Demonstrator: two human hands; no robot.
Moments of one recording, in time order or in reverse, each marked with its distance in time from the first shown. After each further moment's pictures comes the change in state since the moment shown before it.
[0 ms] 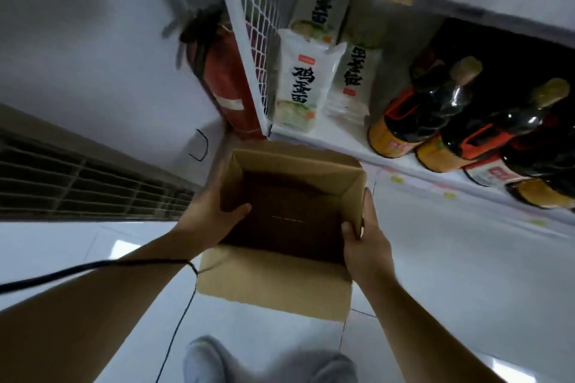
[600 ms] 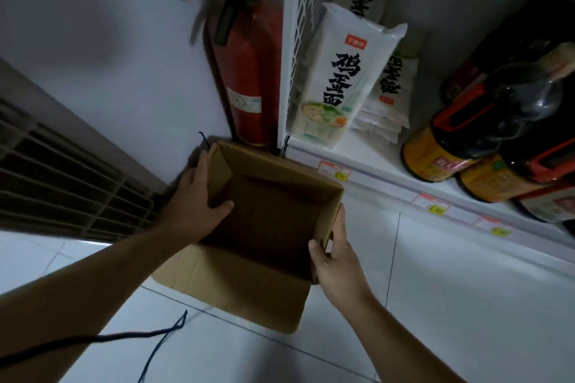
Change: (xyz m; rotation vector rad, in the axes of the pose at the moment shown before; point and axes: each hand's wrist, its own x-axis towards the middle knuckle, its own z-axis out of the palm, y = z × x) left_hand 0.103 -0.108 0.008 0.069 0.161 0.036; right_hand 0.072 0.021 0.129 0.203 -0.192 -0.143
